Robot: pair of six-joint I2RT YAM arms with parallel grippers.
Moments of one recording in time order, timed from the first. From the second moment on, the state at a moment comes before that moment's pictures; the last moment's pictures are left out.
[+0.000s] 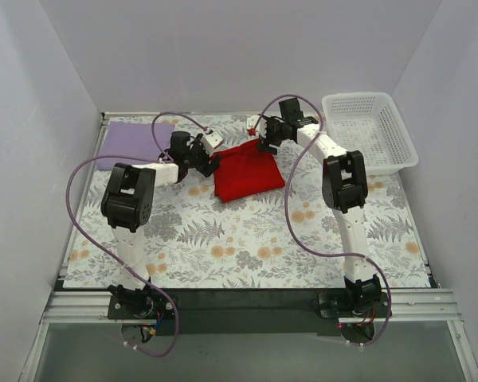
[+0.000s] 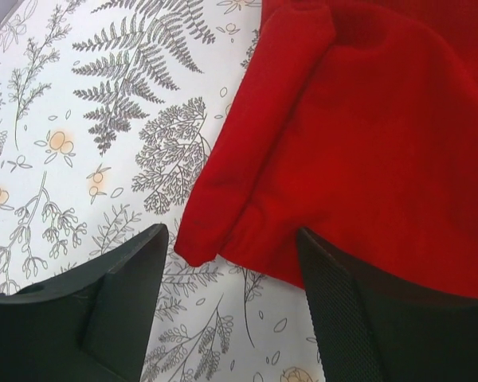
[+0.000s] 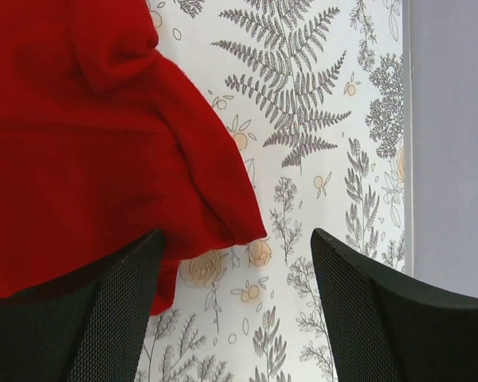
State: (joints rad) left arm -0.25 2.07 1.23 0.30 0.48 0.51; right arm 0.34 2.43 2.09 -0.49 -0.61 -1.15
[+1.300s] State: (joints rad) left arm -0.27 2.19 1.37 0.32 0.43 0.47; right arm 0.36 2.58 2.20 -0.37 -0.56 -1.08
